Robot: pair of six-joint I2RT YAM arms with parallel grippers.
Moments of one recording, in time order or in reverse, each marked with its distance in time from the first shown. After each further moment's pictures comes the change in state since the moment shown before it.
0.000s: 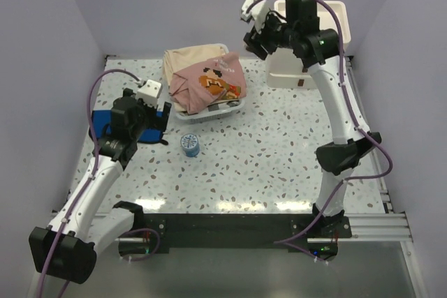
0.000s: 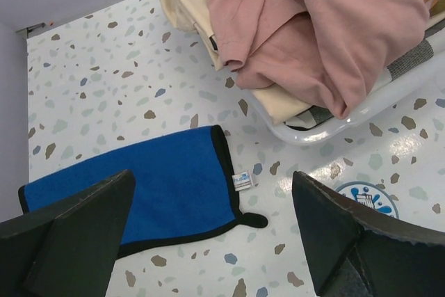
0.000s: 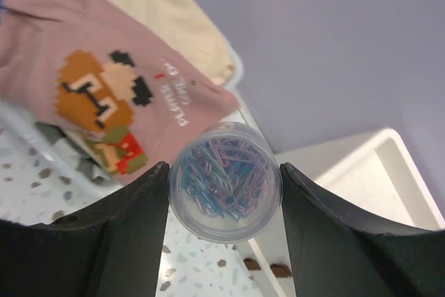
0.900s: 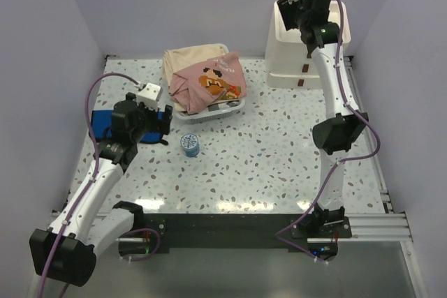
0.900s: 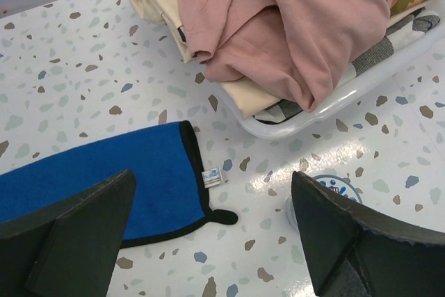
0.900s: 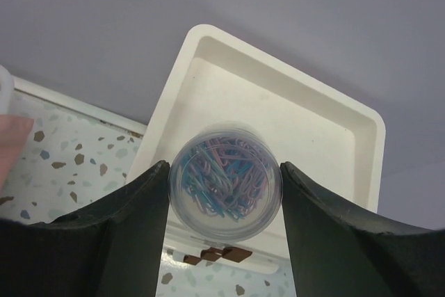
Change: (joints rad) left arm 0.000 -0.024 -0.043 0.017 0.072 -0.080; right arm -0.216 0.263 0.136 0.317 0.452 0.256
